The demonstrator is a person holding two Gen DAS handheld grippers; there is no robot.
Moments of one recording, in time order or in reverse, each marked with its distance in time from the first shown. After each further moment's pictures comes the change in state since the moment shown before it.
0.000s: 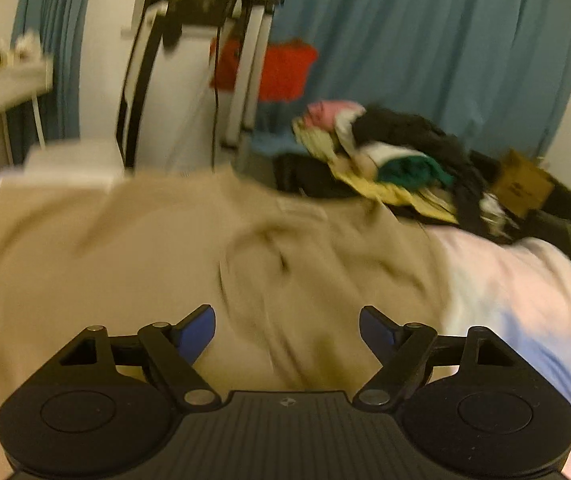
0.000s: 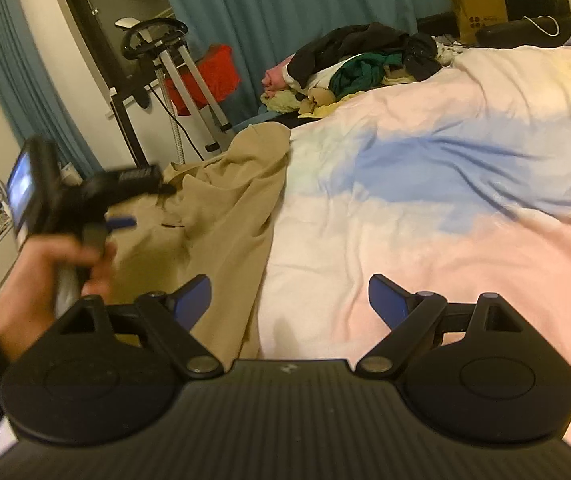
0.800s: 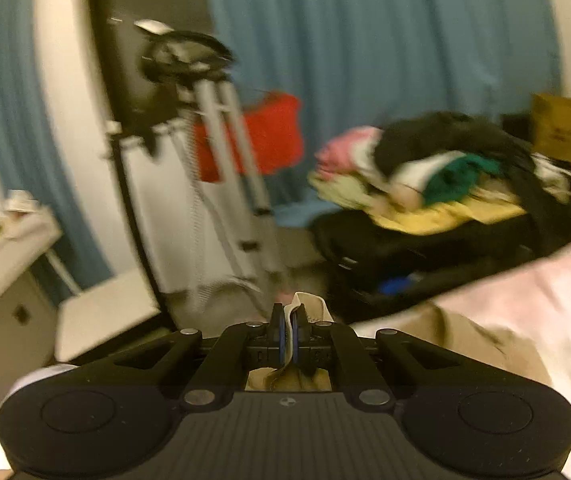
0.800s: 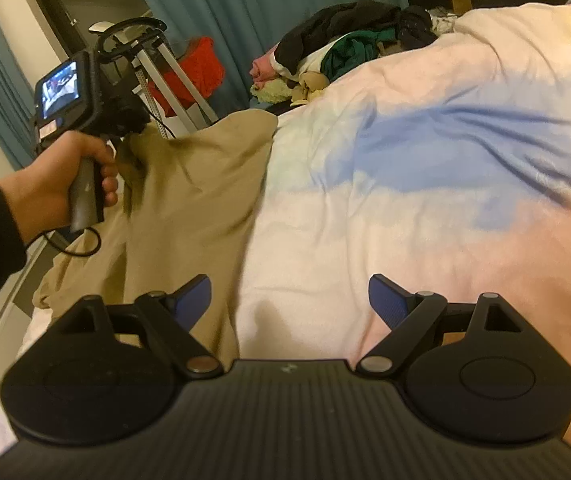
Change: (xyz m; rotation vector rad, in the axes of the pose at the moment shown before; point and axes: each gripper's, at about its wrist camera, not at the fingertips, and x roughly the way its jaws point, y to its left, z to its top) left arm 0.117 -0.081 0.094 0.334 -0.148 0.273; right arm 0.061 -0.021 0.005 0.094 0.022 0.019
